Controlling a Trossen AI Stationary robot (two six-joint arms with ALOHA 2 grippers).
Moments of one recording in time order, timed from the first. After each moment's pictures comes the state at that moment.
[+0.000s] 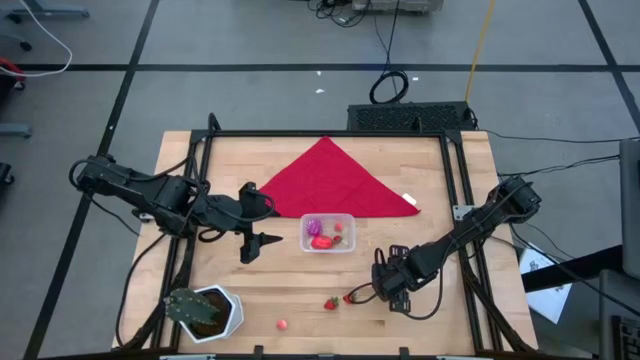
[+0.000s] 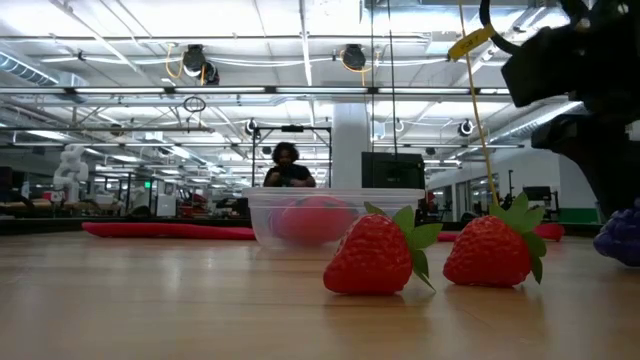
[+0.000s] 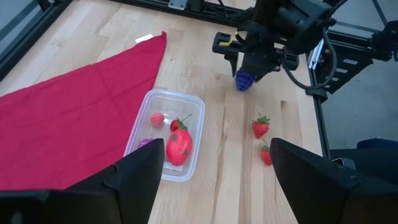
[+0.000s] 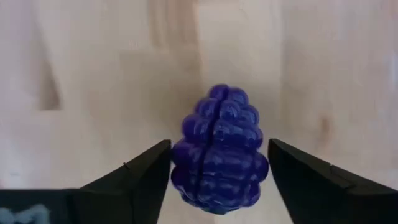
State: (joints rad) left arm -0.34 1.22 1.31 -0.77 -0.27 -0.42; right arm 0.56 1.68 1.00 -0.75 -0.03 0.68
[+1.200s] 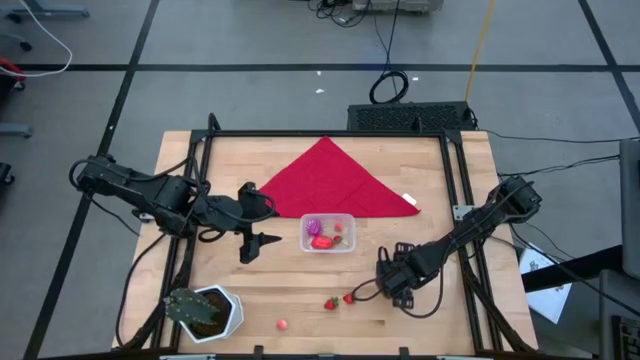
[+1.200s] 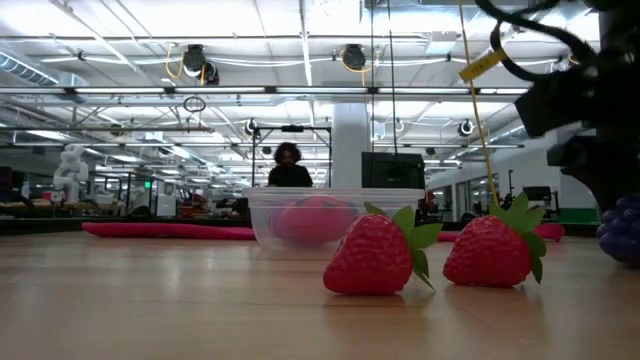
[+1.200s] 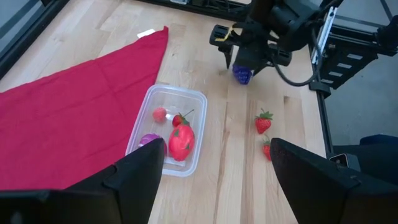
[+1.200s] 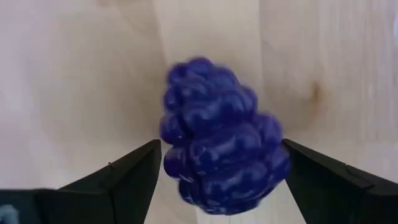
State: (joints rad) left arm -0.34 1.22 1.31 -0.79 -0.27 -0.43; right arm 0.56 1.68 0.92 -0.74 -0.03 0.73
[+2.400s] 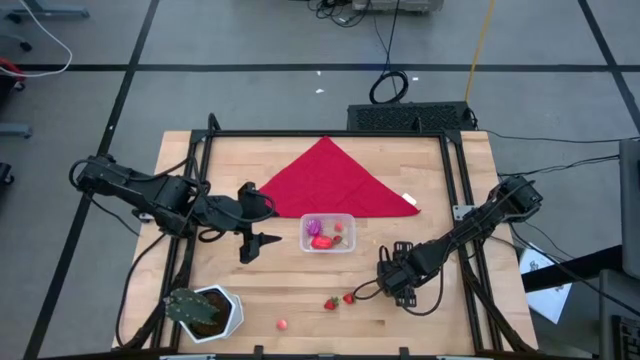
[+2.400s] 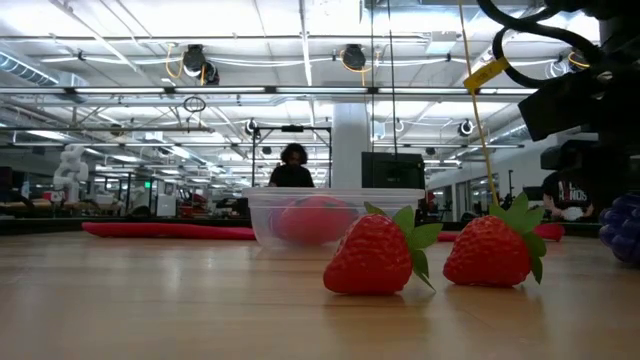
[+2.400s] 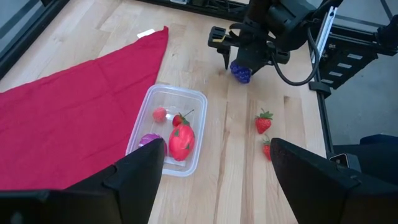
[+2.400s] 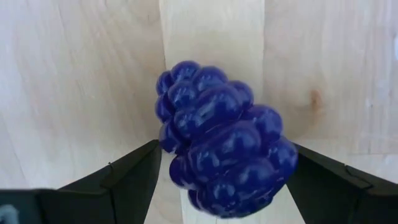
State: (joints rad) left arm -0.34 1.22 1.31 -0.79 -0.27 -0.43; right arm 0.54 1.68 0.89 -0.68 -0.01 0.61
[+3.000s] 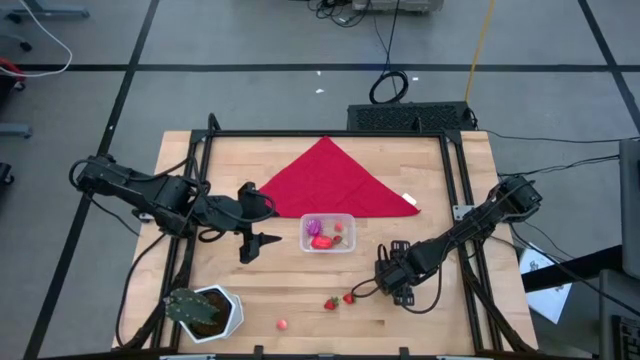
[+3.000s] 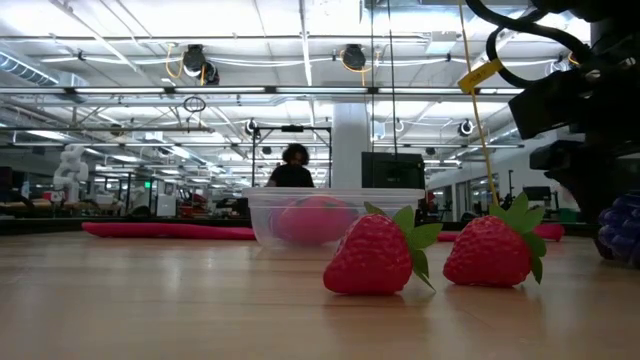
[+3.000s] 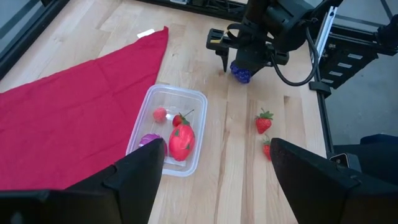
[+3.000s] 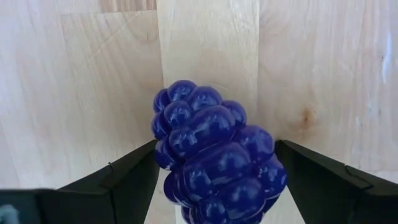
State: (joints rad) left arm -0.34 1.22 1.31 -0.79 -0.27 -0.43; right arm 0.53 1.68 0.89 -0.66 0.00 0.58
